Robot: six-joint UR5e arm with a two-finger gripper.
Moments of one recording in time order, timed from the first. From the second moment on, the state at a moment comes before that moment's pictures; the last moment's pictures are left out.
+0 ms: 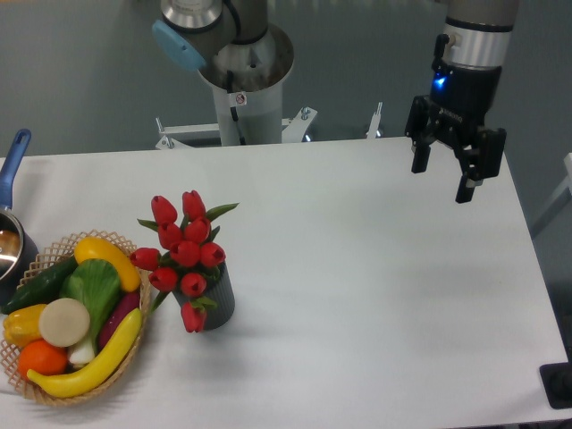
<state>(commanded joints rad) 2.87 -1.68 -1.59 -1.11 1.10 1.95</state>
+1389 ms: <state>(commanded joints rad) 2.85 -1.64 -1.75 -1.09 0.91 1.65</state>
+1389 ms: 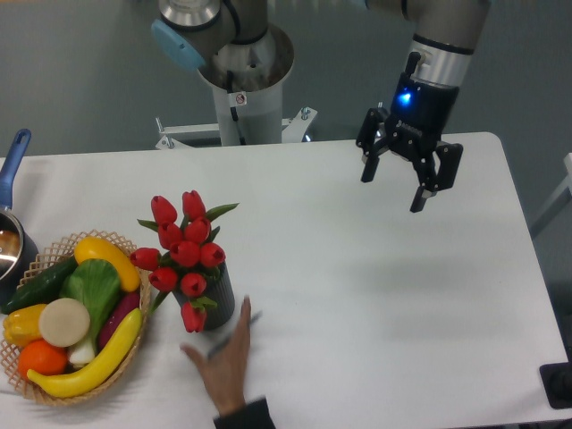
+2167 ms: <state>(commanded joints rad) 2.79 -1.63 -1.80 -1.09 0.90 1.48</state>
